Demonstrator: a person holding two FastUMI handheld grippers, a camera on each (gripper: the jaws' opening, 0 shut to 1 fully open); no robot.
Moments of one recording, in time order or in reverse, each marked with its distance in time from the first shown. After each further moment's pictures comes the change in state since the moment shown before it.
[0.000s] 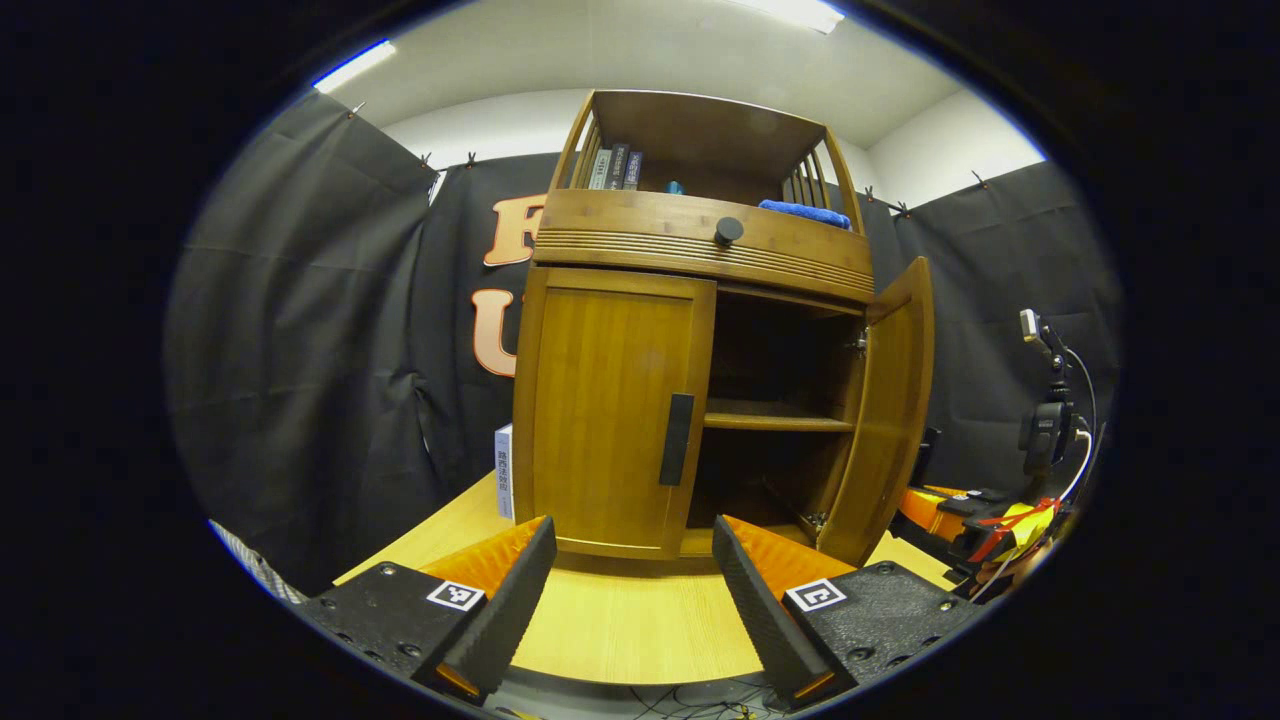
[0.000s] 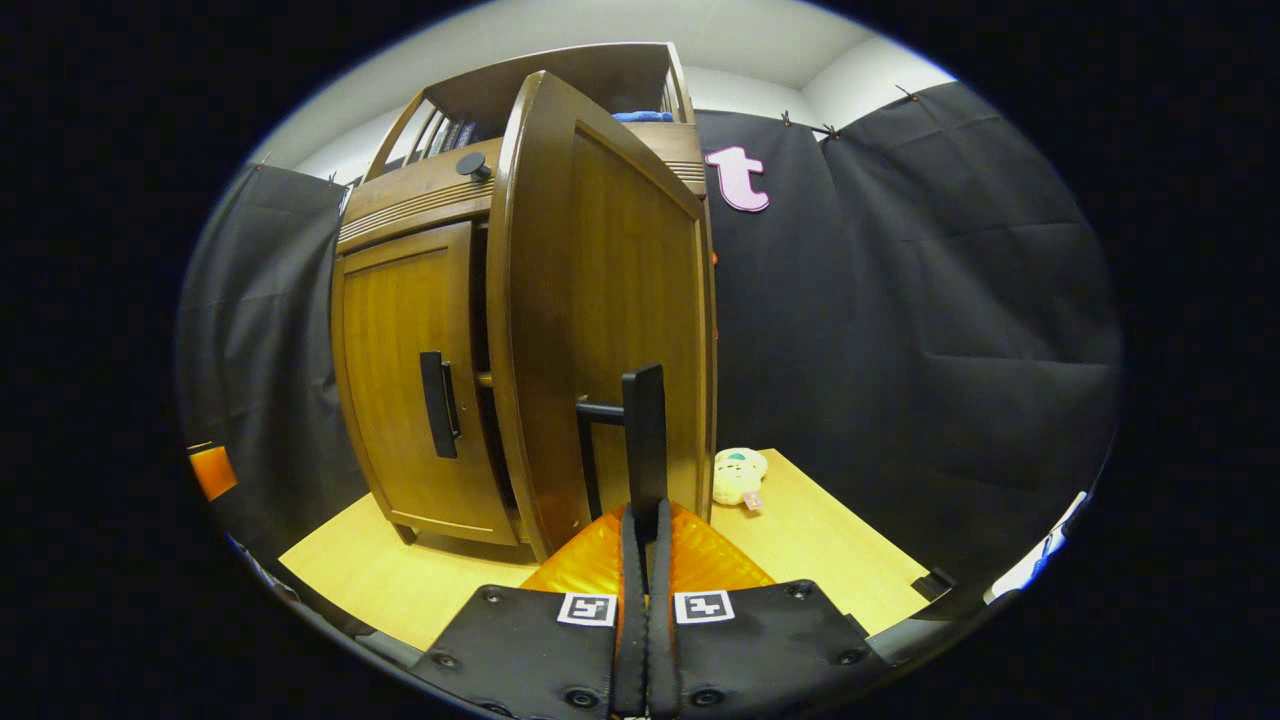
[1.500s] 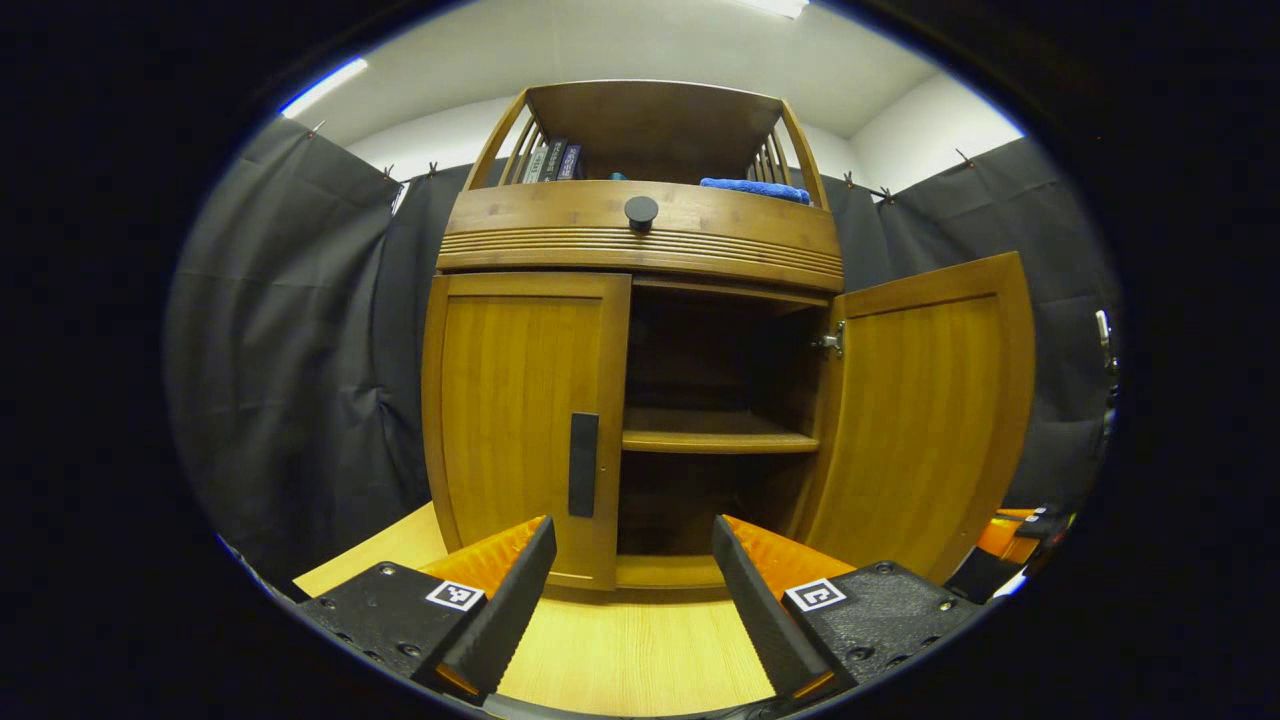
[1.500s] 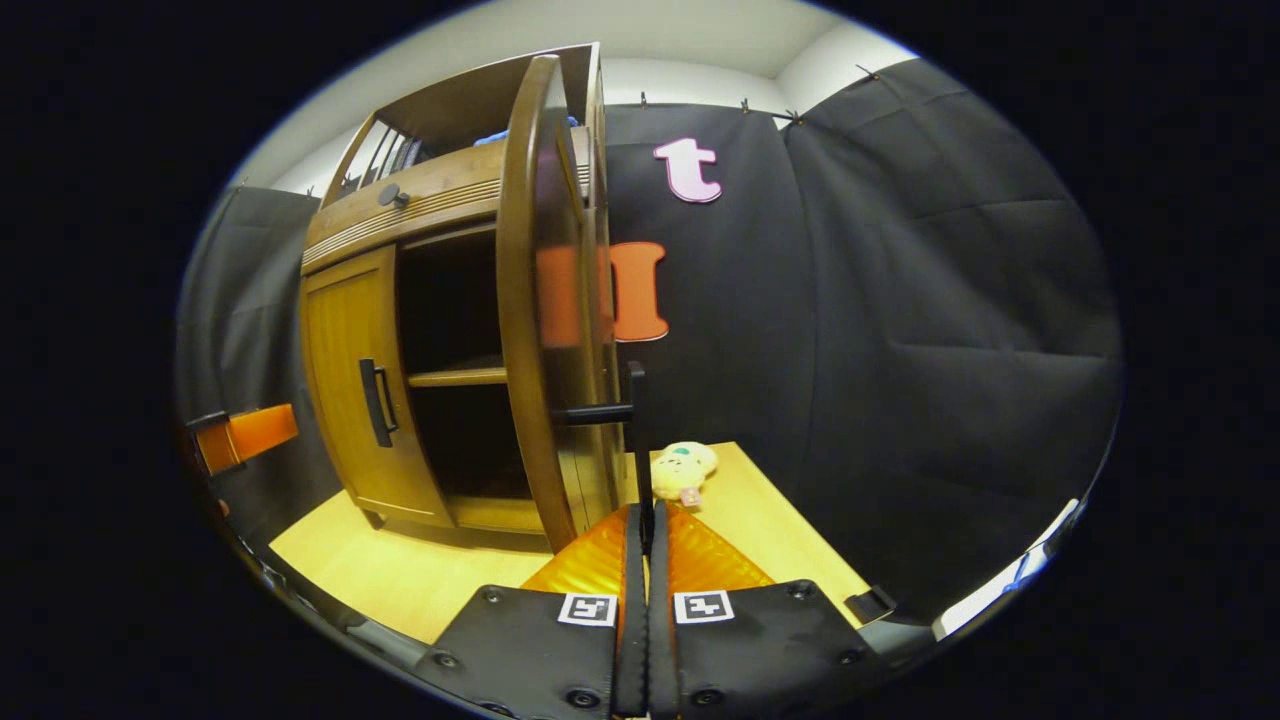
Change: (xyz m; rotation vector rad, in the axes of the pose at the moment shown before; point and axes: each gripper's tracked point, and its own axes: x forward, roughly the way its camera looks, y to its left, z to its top) left arm 0.078 -0.109 0.007 0.039 -0.027 0.020; right arm -0.013 -0.148 0.008 0.001 0.021 -0.036
